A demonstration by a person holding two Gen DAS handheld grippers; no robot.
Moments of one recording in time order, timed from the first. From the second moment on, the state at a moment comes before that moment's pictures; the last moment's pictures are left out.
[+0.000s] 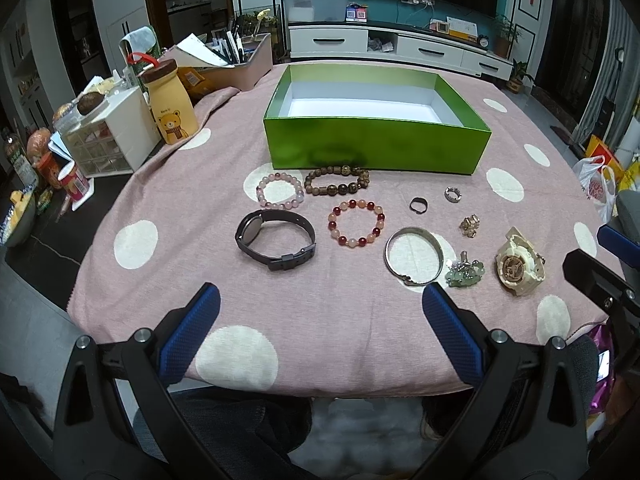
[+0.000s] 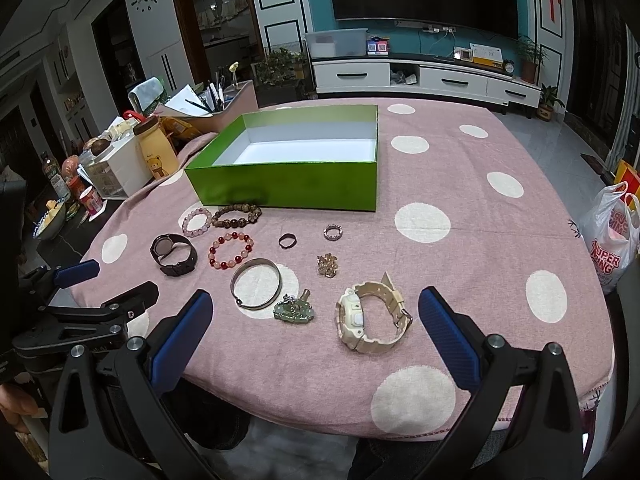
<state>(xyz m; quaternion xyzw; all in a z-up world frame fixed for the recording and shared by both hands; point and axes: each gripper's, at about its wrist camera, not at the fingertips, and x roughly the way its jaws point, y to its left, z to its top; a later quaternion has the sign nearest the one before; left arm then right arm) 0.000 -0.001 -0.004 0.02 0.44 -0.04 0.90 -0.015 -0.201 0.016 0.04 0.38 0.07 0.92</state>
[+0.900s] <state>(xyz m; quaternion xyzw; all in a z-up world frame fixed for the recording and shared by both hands) 0.022 -0.008 -0.054 -0.04 0.44 -0.16 0.88 0.003 -0.206 -0.064 -0.05 0.41 0.17 0.89</state>
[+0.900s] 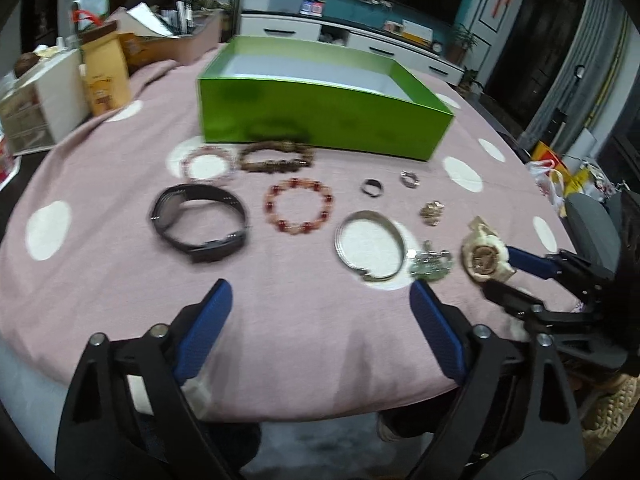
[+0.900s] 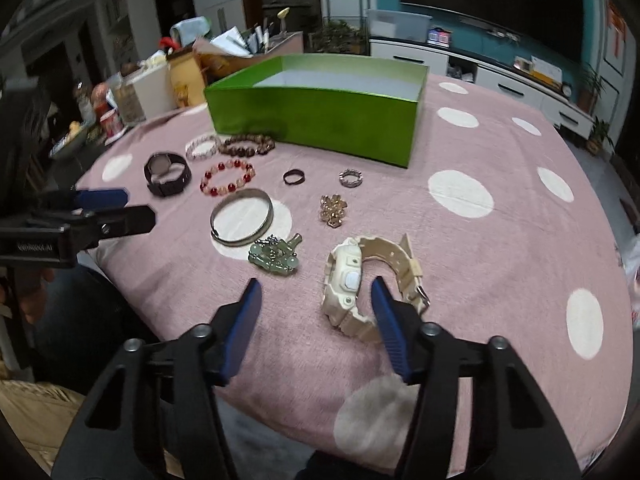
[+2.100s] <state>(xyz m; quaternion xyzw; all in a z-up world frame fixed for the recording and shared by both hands) 0.080 -0.054 -0.072 0.00 0.46 -0.16 0.87 0.026 -0.237 -0.061 0.01 0.38 0.18 0.91</state>
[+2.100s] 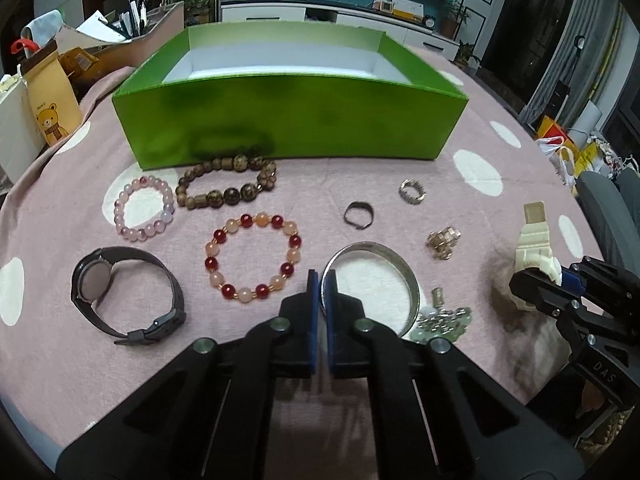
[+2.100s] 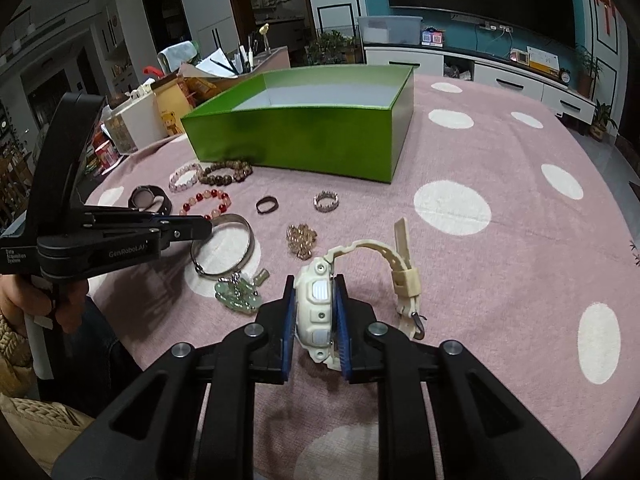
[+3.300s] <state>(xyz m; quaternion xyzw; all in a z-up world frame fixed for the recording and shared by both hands) 0.209 -0.011 0.033 -0.03 0.38 -0.10 0.92 0.152 -0.202 0.031 -0.02 0.30 0.19 0.93</state>
